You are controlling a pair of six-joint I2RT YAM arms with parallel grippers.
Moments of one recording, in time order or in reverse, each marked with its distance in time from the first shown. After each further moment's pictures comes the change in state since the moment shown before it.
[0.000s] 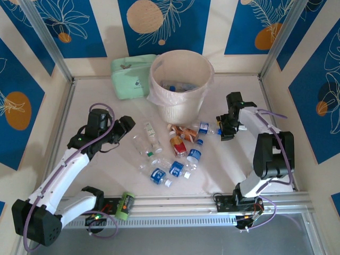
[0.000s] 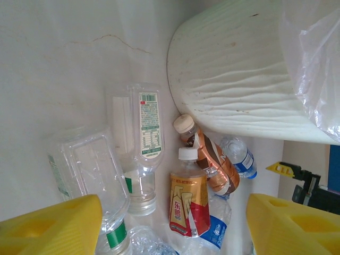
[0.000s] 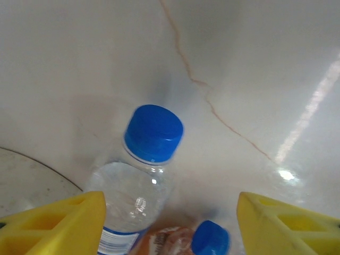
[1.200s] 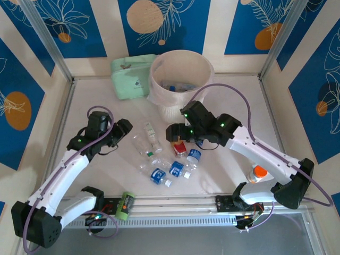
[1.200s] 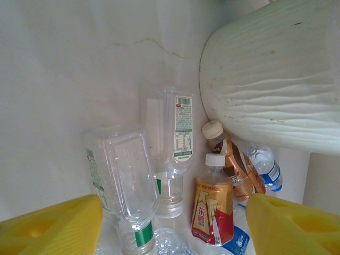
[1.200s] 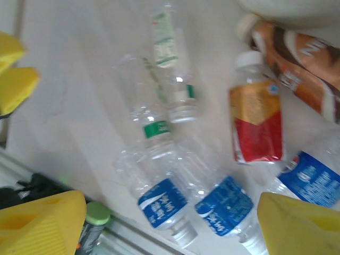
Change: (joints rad) left arm 0.000 -0.017 -0.016 -0.070 -0.085 -0.014; right arm 0.772 -0.329 0.177 -0.099 0.128 -0.760
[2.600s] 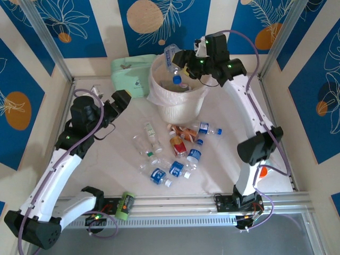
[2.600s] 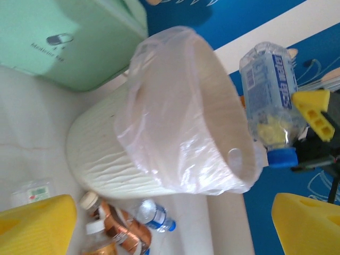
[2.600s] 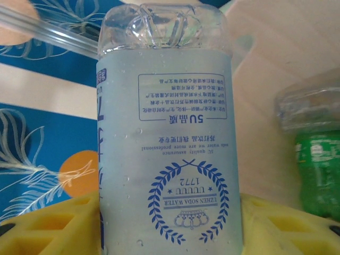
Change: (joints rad) left arm 0.001 -0.019 0.217 0.236 0.044 0.011; right arm -0.473 0.597 0.880 0.134 -0.473 0.066
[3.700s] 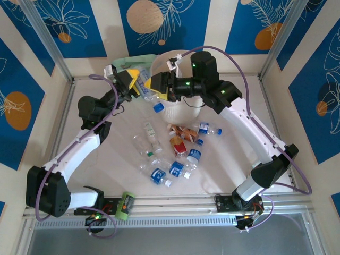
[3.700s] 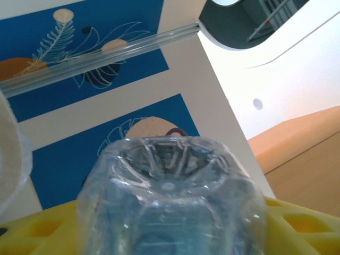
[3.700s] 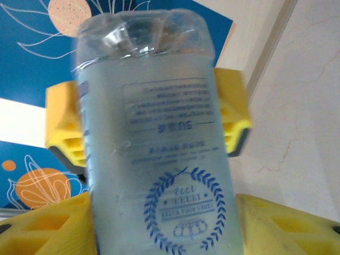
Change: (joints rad) left arm -0.012 0.322 -0.094 1.254 0.429 -0.686; right arm 0.279 -0.315 -0.365 0.278 -0.216 0.149
